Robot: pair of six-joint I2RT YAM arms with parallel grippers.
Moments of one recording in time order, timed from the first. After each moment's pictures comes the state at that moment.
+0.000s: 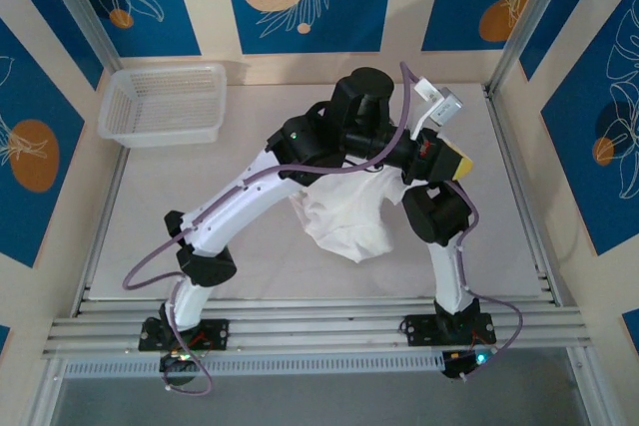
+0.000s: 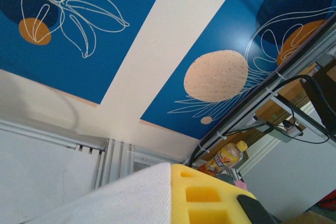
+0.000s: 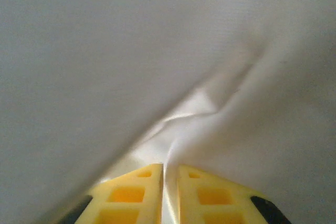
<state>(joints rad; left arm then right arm) -1.13 2.05 2.60 -0.73 0.65 -0.44 0.60 2.11 1.41 -0.31 -0.25 0.58</state>
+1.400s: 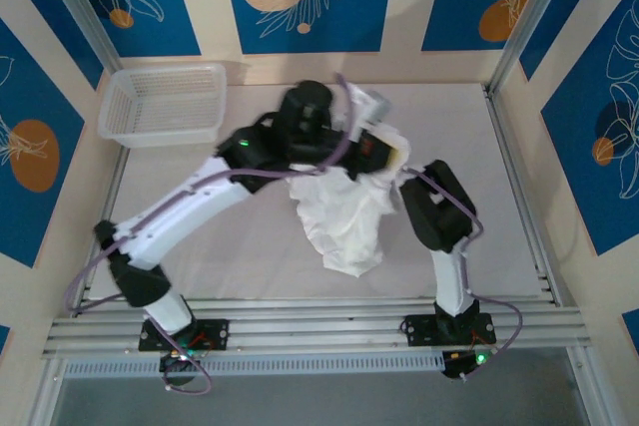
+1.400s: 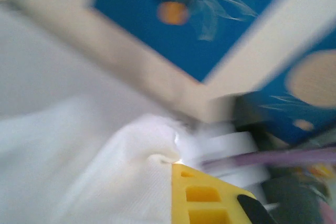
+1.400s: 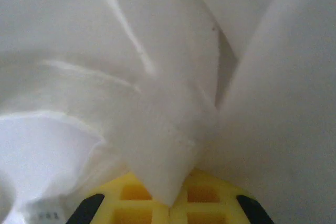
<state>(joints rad) -0.89 1.59 1.83 -0.61 0.39 -0.38 0.64 1.95 1.31 -0.59 -0.21 0.36</state>
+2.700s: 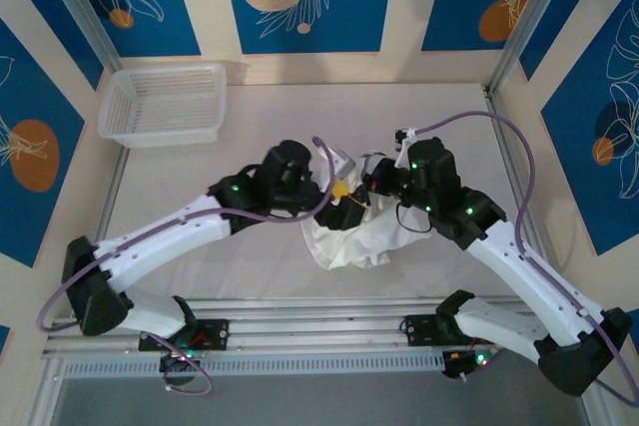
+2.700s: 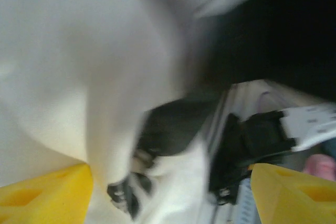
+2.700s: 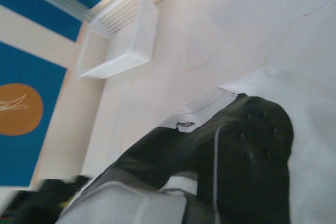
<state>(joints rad) -0.94 1.41 1.23 -0.36 0.36 -0.30 0.64 0.98 1.04 -0.53 -0.01 0.82</state>
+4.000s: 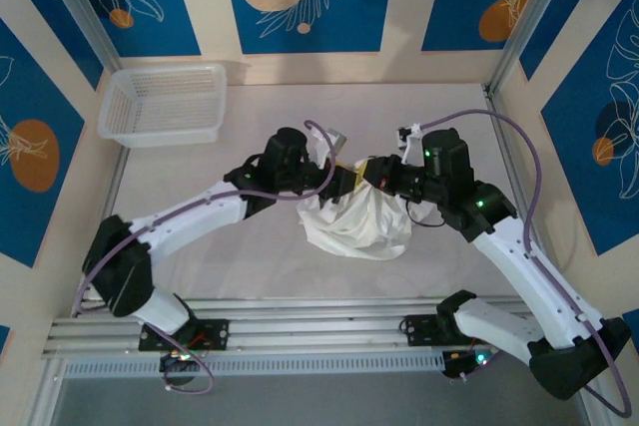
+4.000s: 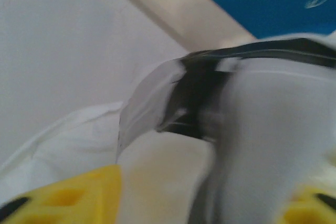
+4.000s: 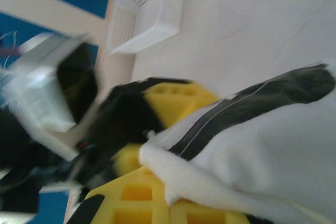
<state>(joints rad) -0.79 1.56 1.19 -0.09 0.40 -0.37 0.50 0.97 1.06 -0.58 -0.39 0.82</state>
